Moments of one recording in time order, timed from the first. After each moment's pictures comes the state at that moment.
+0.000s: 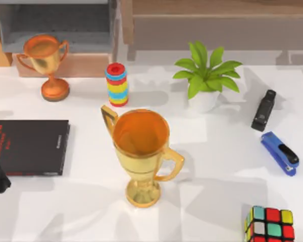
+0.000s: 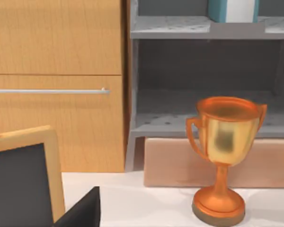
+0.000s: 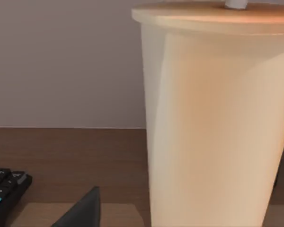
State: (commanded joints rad) left arm 0.00 0.00 0.00 0.00 0.00 0.00; right arm -0.14 1.77 0.97 0.81 -0.11 0.01
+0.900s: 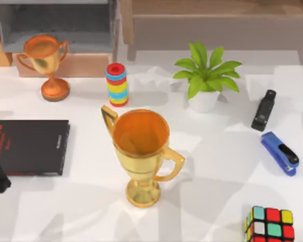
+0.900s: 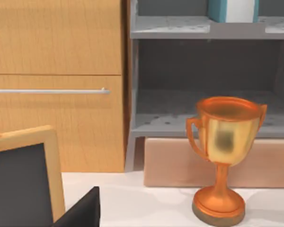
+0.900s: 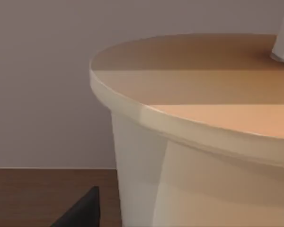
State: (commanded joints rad) left arm 0.00 0.00 0.00 0.00 0.00 0.00; right arm -0.13 2.04 1.35 0.70 -0.09 0.00
